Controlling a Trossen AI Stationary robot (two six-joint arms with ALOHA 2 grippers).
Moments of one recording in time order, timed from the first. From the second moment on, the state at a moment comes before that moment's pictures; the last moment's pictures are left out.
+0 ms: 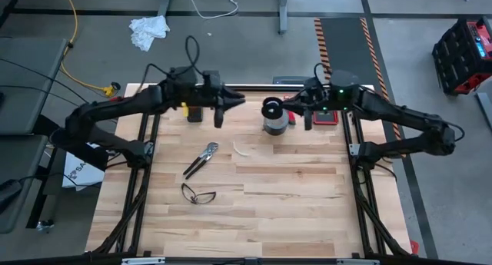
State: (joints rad) left arm 0.28 1.29 1.26 -0.18 0.11 -0.02; right arm -0.36 1.07 1.05 -0.19 -0.32 0.20
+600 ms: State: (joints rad) left arm 0.22 1.32 1.23 0.03 0.11 -0.23; right arm -0.31 1.09 1.05 0.03 -0.24 0.32
